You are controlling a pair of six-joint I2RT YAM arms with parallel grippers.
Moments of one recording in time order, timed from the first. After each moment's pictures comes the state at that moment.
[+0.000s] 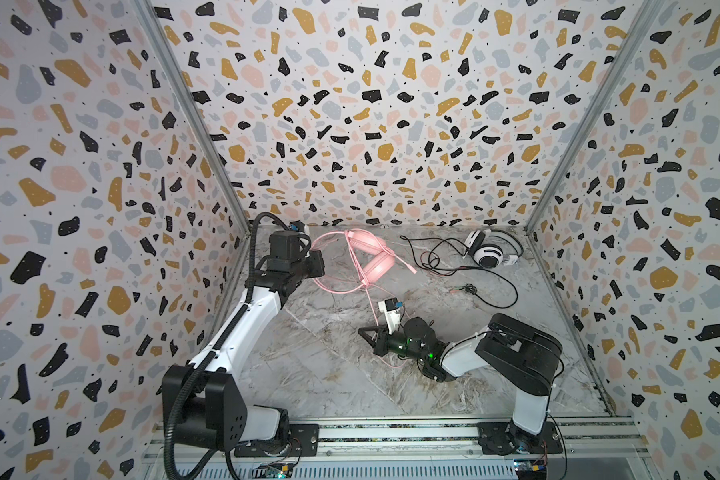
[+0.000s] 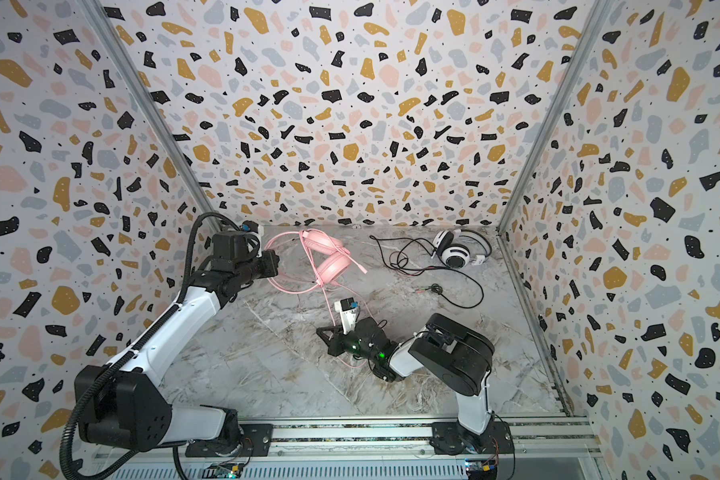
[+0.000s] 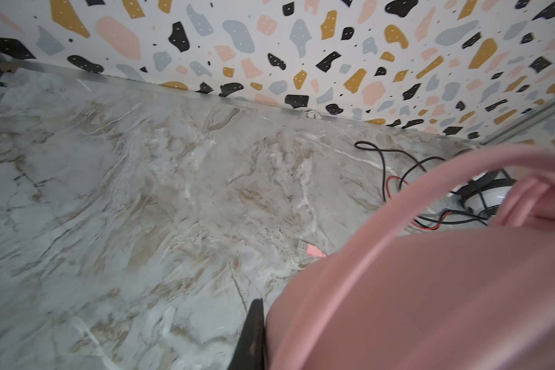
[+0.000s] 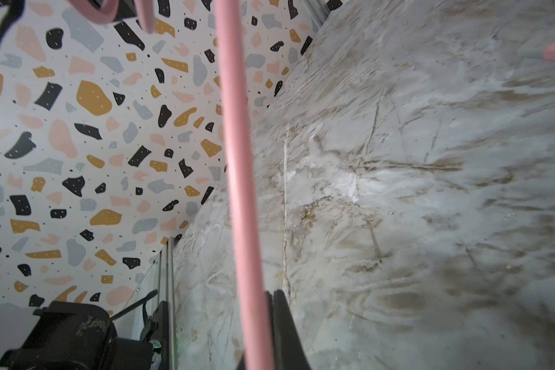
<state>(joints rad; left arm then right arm) -0.15 1.37 1.13 -0.39 0.10 -0.28 1.00 1.87 0.65 1.00 -0.20 0.71</state>
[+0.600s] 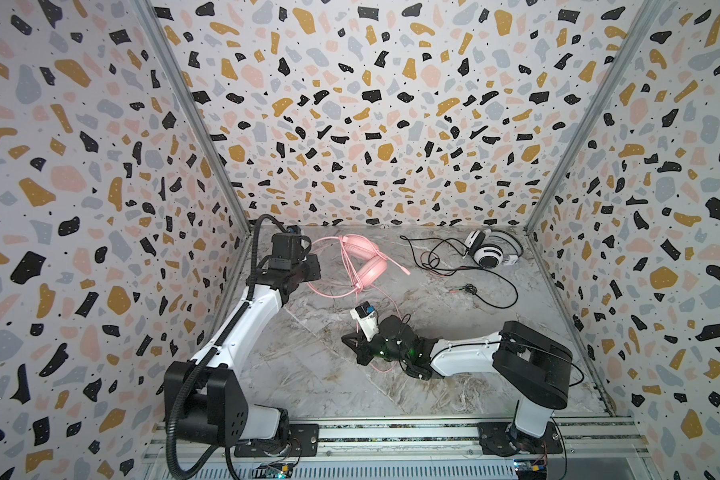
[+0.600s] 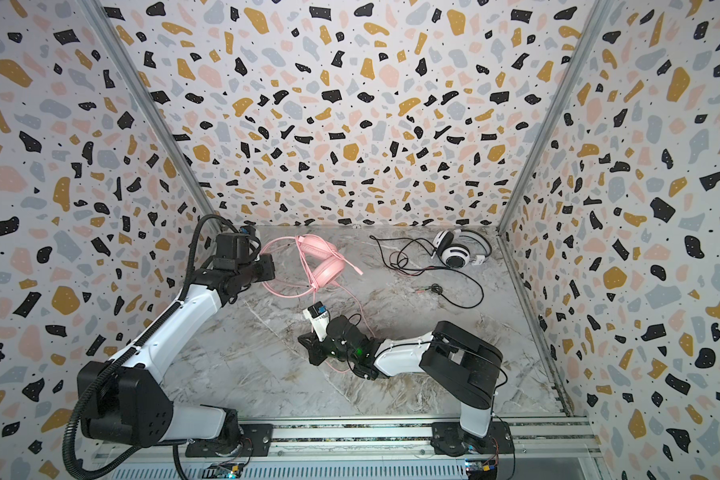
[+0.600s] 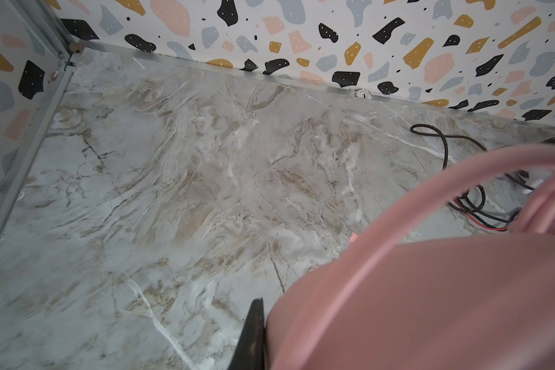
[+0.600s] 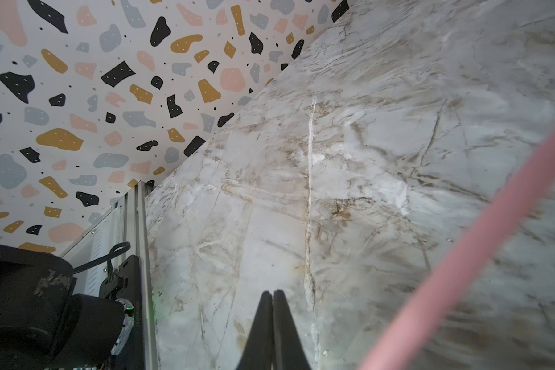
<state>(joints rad) -0.15 1.39 1.15 -0.46 -0.01 -0.27 1.11 1.78 0.85 0.57 -0.13 0.44</state>
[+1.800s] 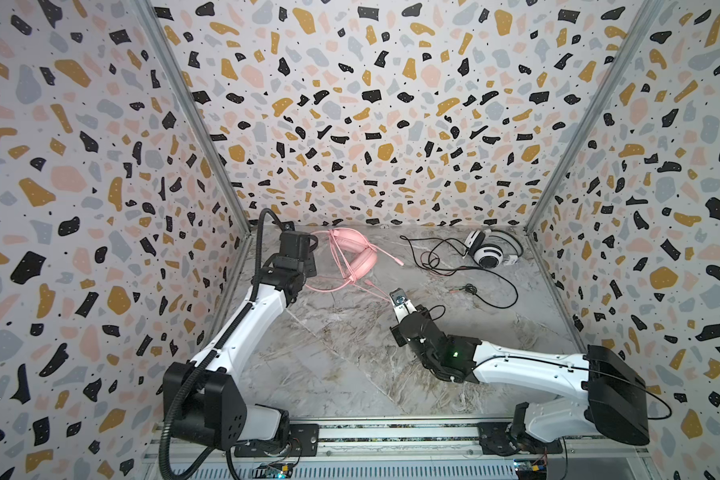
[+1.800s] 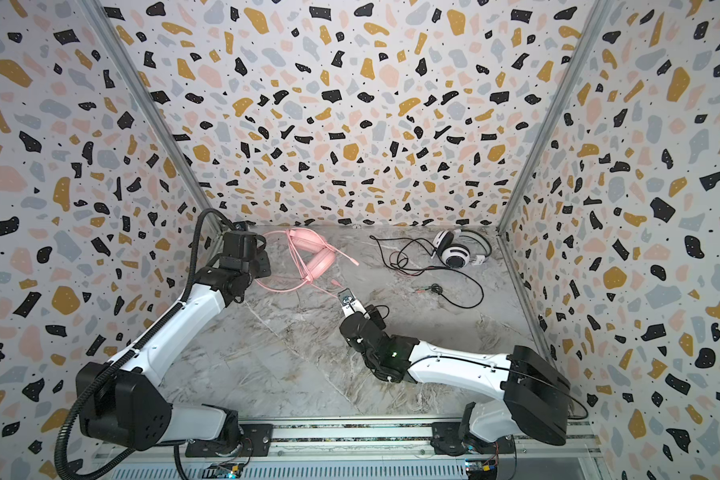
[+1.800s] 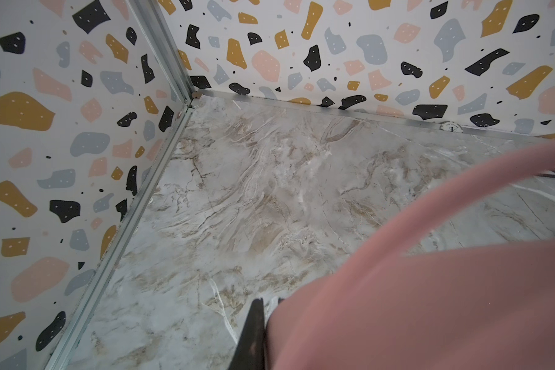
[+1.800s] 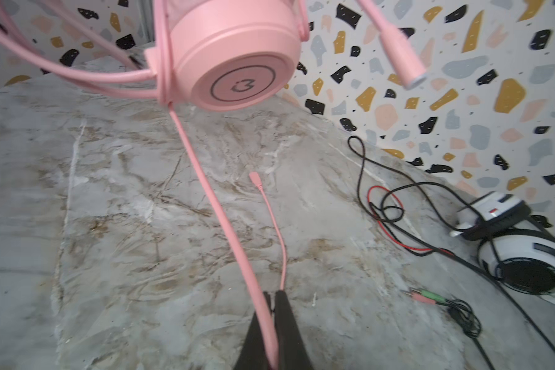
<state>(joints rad) -0.22 1.38 1.18 -0.48 -0.37 -0.27 1.11 1.34 0.82 0.05 0.70 0.09</state>
